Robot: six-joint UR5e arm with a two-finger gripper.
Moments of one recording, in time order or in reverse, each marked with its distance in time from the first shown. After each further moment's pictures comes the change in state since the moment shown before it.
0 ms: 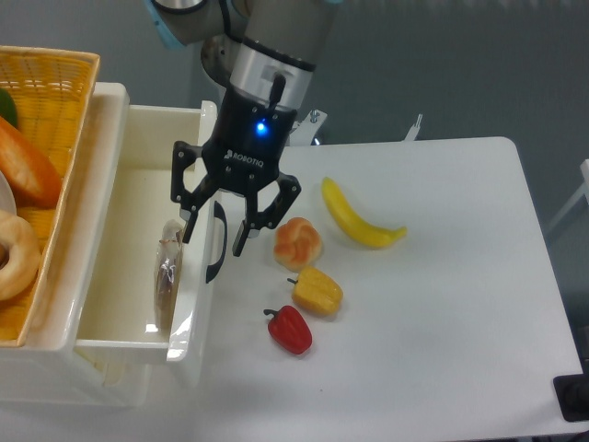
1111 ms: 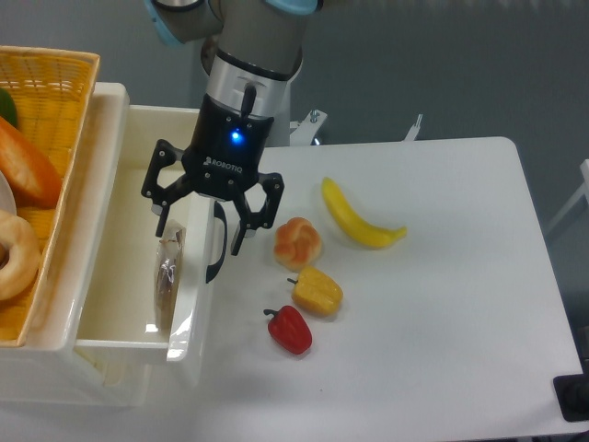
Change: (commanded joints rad) arm 0.035 0.023 -0.002 0.006 -0.002 0.002
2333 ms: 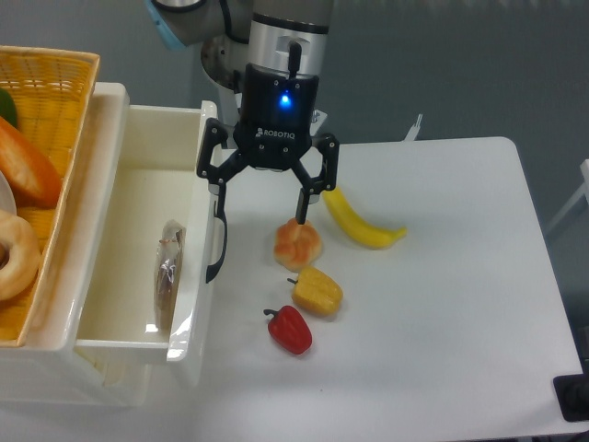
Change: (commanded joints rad) arm 0.029 0.049 -0.049 -0.008 0.190 0.000
